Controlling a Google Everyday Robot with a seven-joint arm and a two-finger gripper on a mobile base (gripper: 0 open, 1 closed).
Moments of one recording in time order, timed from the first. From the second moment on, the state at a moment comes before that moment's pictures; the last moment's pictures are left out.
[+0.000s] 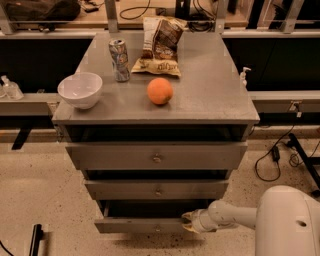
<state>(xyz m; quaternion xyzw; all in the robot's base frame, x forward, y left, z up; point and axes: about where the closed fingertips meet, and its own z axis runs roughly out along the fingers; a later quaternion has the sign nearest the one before) 0.530 -0.139 0.184 -0.72 0.64 0.10 0.25</state>
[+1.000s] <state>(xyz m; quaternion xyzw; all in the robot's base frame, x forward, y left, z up) 0.528 -0.137 0.182 -0.72 0.64 0.10 0.25</state>
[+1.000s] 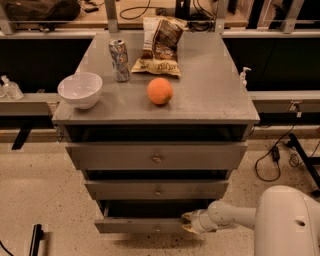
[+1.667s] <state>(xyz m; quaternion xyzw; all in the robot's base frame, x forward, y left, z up) 0.526 -0.134 0.180 -0.72 0.64 0.10 0.25</state>
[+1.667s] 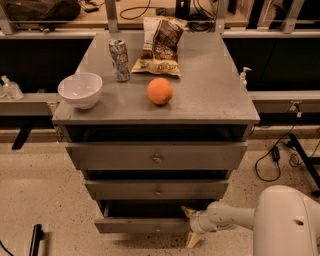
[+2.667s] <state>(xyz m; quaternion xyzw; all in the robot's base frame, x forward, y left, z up) 0.506 -0.118 0.184 -0.72 0.62 0.15 0.25</state>
